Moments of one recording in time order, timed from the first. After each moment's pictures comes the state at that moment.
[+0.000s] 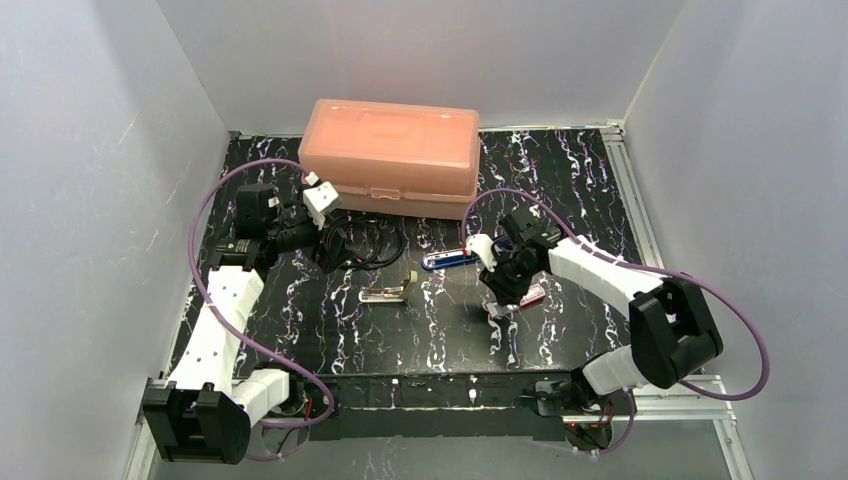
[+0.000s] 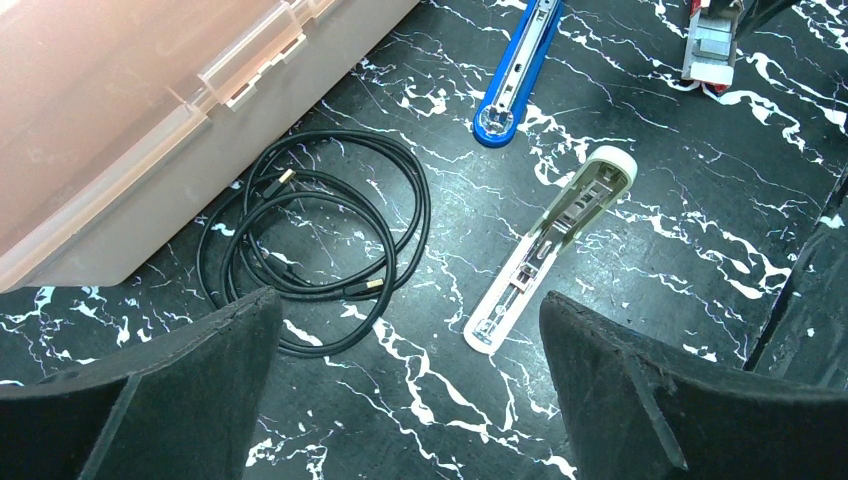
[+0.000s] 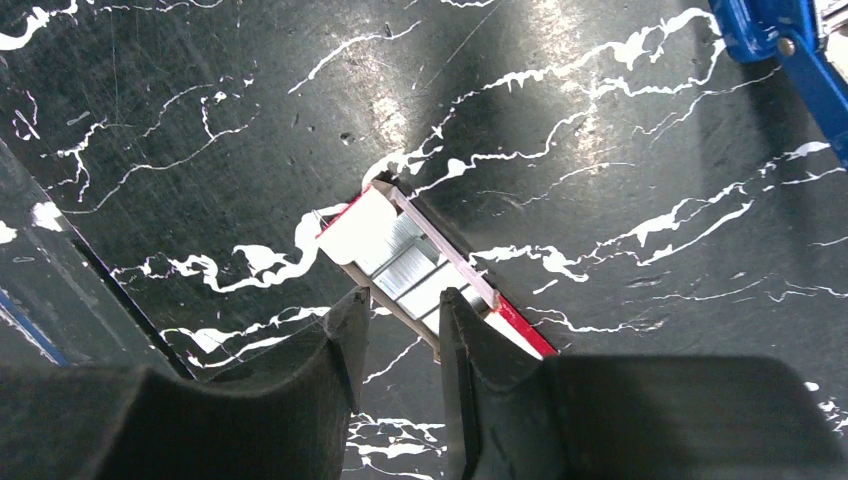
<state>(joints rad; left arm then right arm) -0.05 1.05 0.95 -0.60 0.77 0.56 0.54 1.43 0.89 -0.74 -0.36 -0.60</state>
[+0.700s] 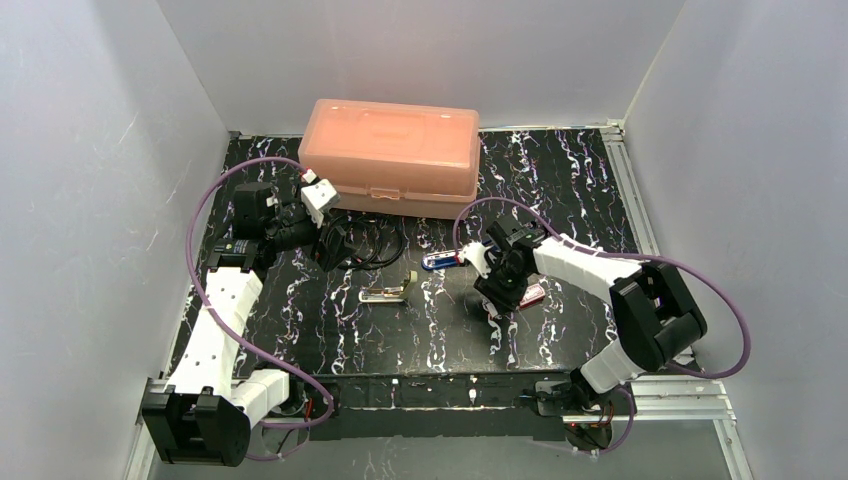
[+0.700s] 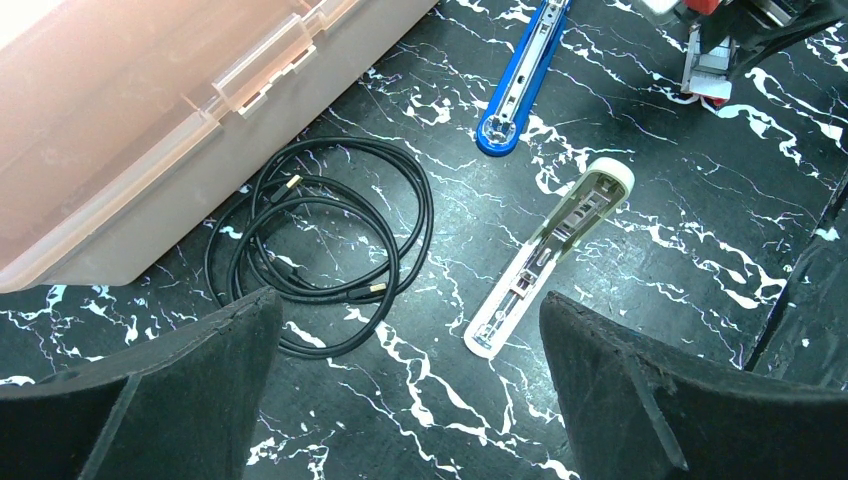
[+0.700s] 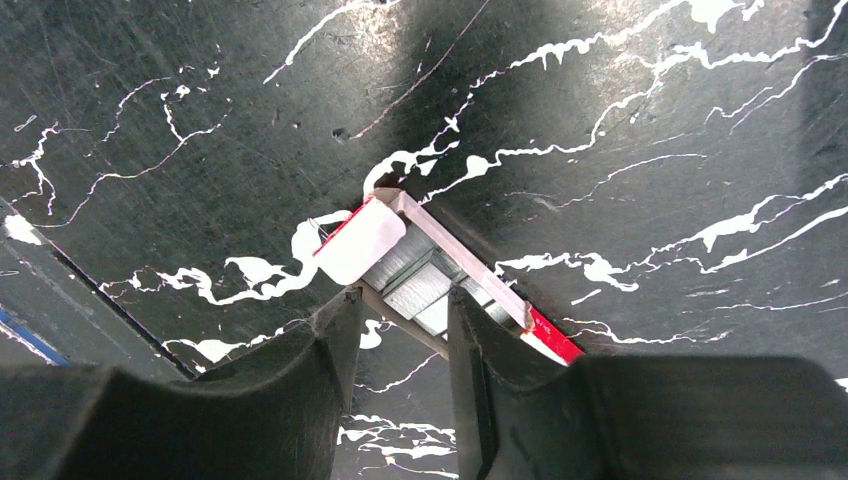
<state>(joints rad) -0.05 1.04 0.96 -0.60 0.76 0.54 0.60 1.52 0.89 -0.74 -0.27 -0.51</state>
